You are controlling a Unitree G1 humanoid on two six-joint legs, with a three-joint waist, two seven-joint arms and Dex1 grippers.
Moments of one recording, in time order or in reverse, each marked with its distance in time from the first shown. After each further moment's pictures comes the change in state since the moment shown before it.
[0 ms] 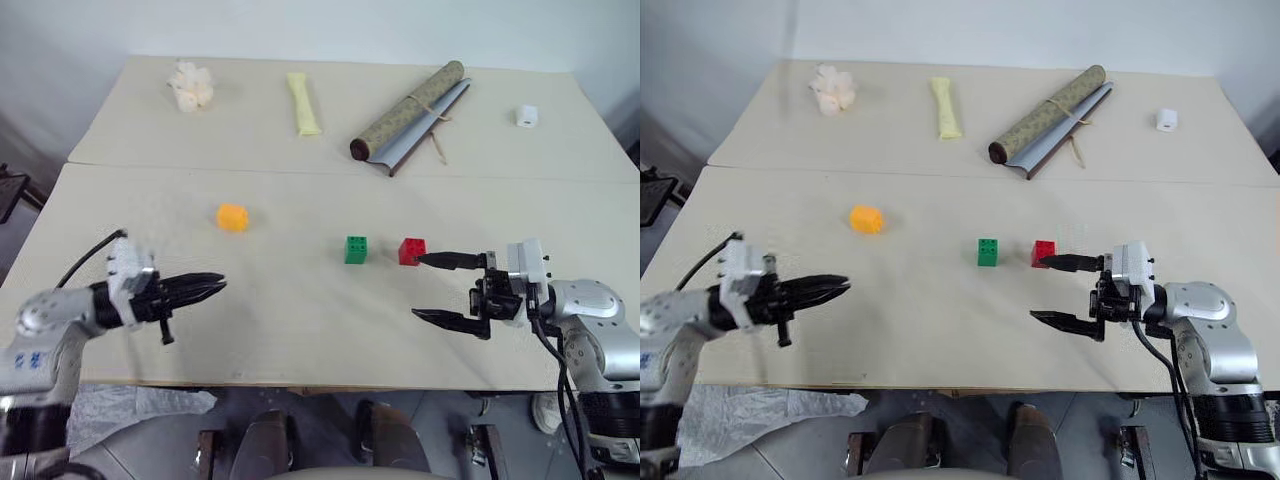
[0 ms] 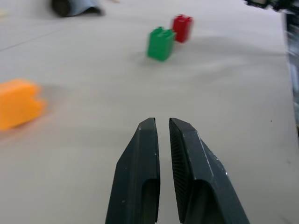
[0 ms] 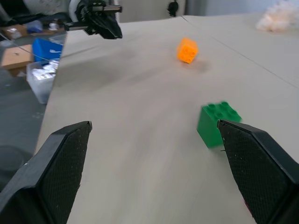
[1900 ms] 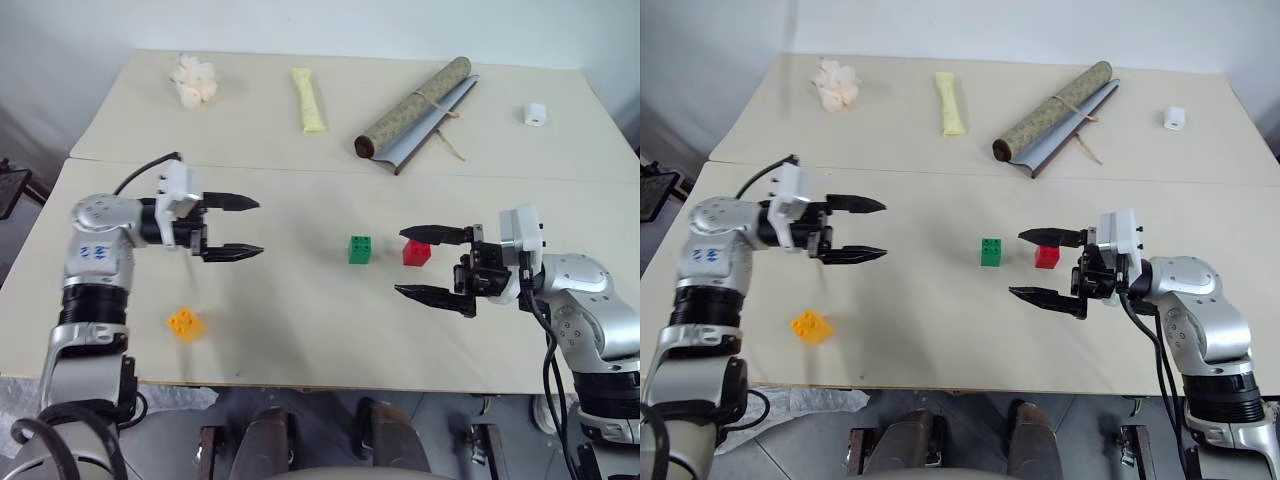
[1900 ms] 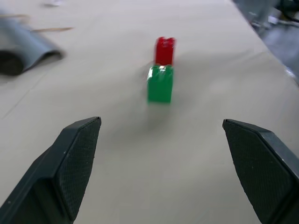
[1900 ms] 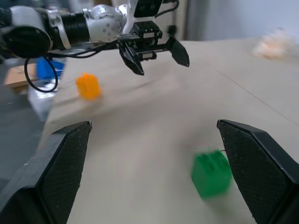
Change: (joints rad) left arm -0.502 -0.105 -0.076 0.420 0.163 -0.137 -0.225; right arm -0.169 0.029 0.085 -0.078 0.087 0.140 -0.076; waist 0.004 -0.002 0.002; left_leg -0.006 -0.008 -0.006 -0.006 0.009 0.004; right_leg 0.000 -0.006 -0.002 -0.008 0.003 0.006
